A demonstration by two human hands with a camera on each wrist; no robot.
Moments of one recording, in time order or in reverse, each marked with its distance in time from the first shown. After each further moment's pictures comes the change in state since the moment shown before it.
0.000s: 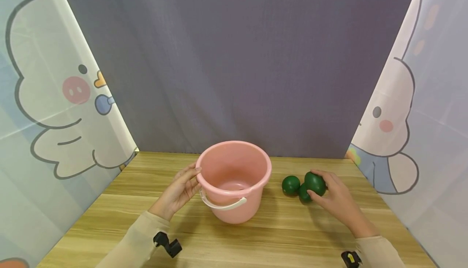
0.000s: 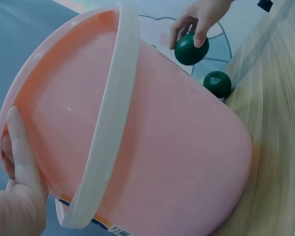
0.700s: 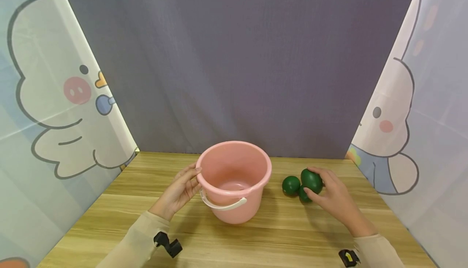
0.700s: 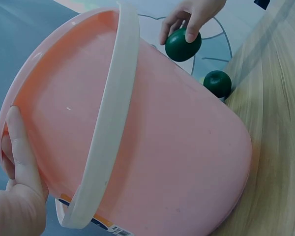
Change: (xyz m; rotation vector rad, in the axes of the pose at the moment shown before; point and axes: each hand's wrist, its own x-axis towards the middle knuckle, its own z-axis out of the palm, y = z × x) left_hand 0.000 -0.001 -0.001 0.003 -0.003 0.007; right_hand 0.009 -0.011 -0.001 0.015 0.022 -0.030
